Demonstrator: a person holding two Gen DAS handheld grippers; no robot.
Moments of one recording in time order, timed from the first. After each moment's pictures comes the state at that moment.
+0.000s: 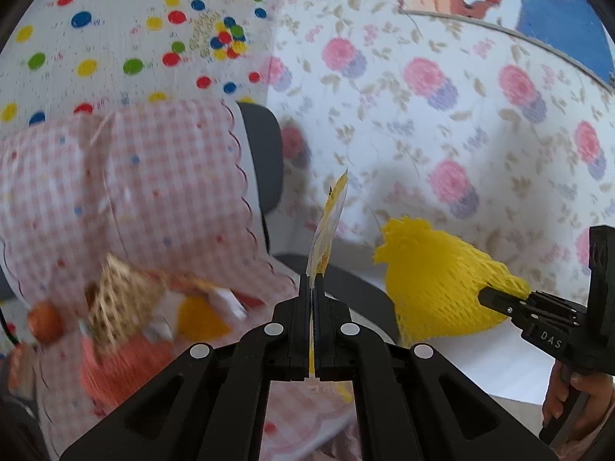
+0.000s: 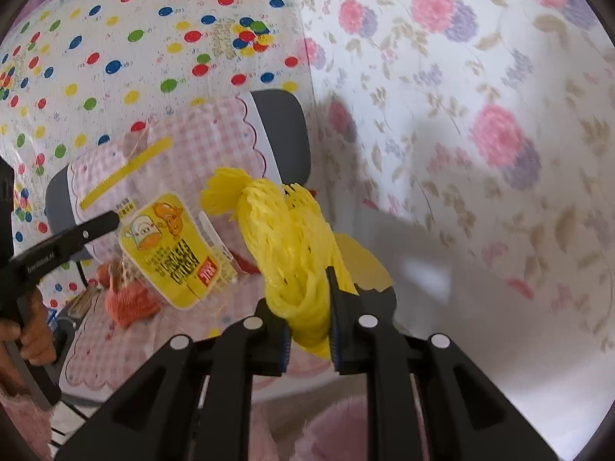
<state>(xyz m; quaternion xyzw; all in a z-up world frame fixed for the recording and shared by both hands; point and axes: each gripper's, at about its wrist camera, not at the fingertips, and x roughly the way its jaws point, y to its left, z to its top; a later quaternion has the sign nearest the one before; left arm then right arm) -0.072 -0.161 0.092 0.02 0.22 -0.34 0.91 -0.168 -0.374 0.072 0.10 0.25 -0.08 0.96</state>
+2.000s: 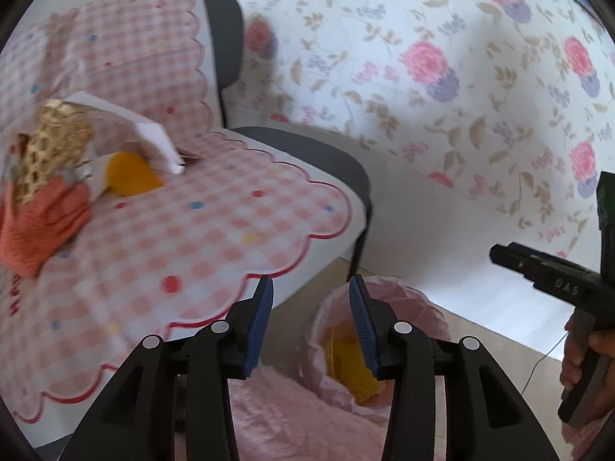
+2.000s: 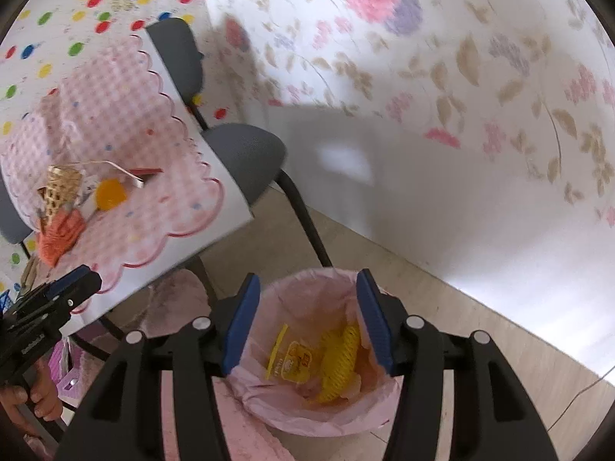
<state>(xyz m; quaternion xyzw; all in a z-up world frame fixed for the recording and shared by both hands) -0.121 -0.193 -0.037 0.05 0.35 -0.35 0.87 -0.238 -0.409 -0.031 0.16 0.35 -0.18 0.90</state>
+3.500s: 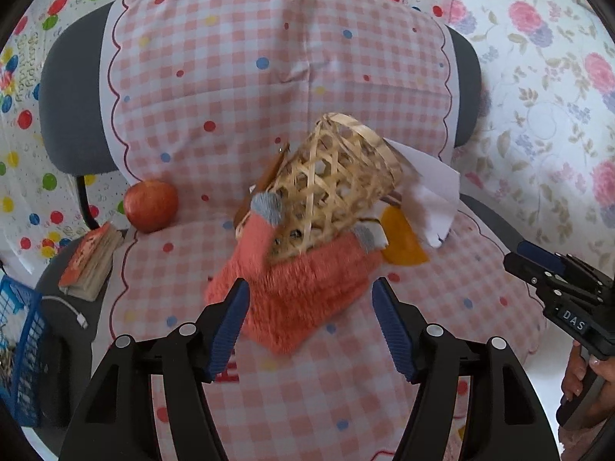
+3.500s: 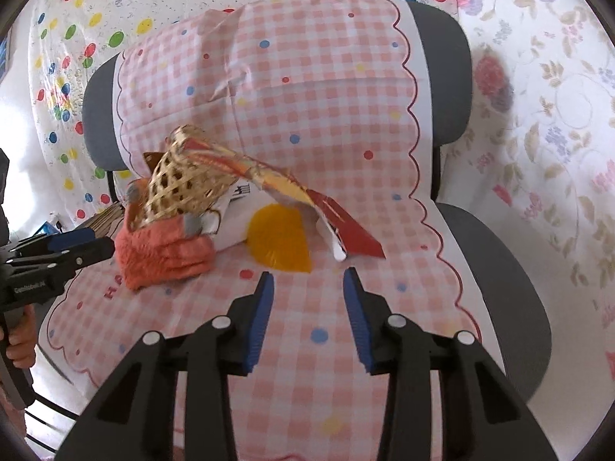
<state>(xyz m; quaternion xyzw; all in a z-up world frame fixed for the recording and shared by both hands) 0.028 -0.034 0.001 -0.02 0.37 -0.09 0.93 0.021 -0.265 -0.003 -0.01 0.34 0.10 0.94</state>
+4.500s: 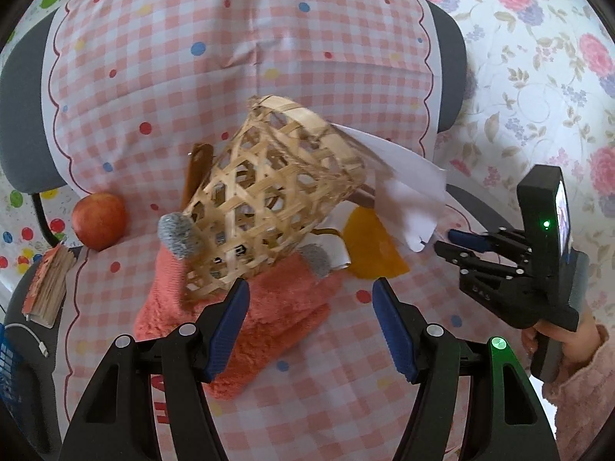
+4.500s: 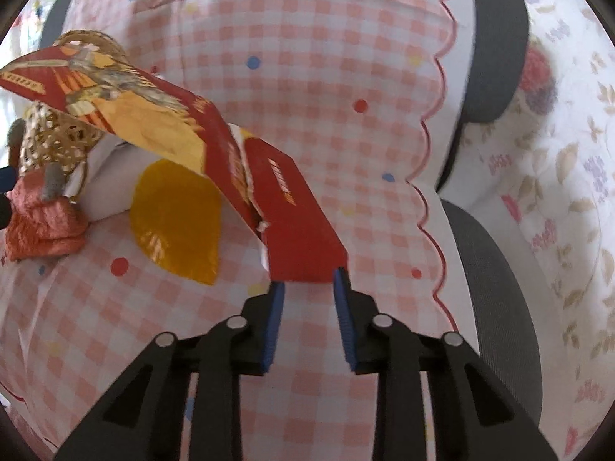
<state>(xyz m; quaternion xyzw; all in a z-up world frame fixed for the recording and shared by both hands) 0.063 -0.077 -0.014 -0.01 0.38 -0.13 0.91 0.119 -0.275 -0.065 -0.13 0.40 0.11 0.90</state>
